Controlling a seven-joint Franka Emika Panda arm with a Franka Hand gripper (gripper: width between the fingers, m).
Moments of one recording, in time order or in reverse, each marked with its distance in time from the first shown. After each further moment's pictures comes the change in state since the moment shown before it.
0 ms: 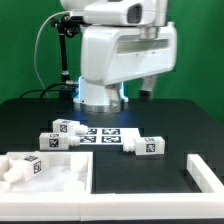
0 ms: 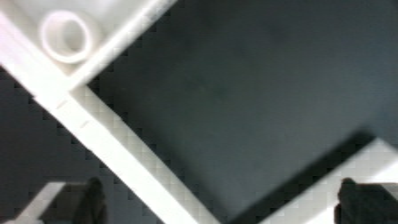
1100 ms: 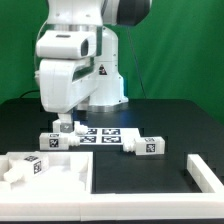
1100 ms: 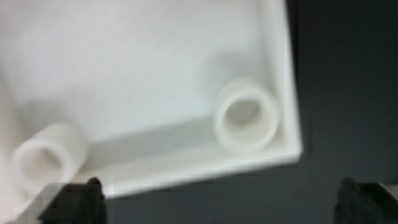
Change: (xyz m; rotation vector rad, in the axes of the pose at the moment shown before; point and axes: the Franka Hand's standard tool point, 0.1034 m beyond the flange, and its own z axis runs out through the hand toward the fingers) arm -0.110 0.000 0.063 -0.044 0.034 -0.464
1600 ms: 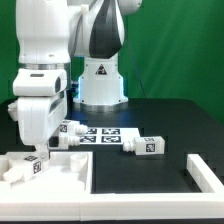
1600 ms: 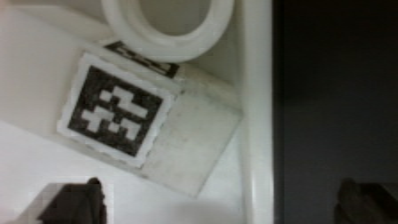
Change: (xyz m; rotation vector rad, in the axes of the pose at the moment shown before) arm -0.038 -0.011 0.049 0.000 0.016 -0.068
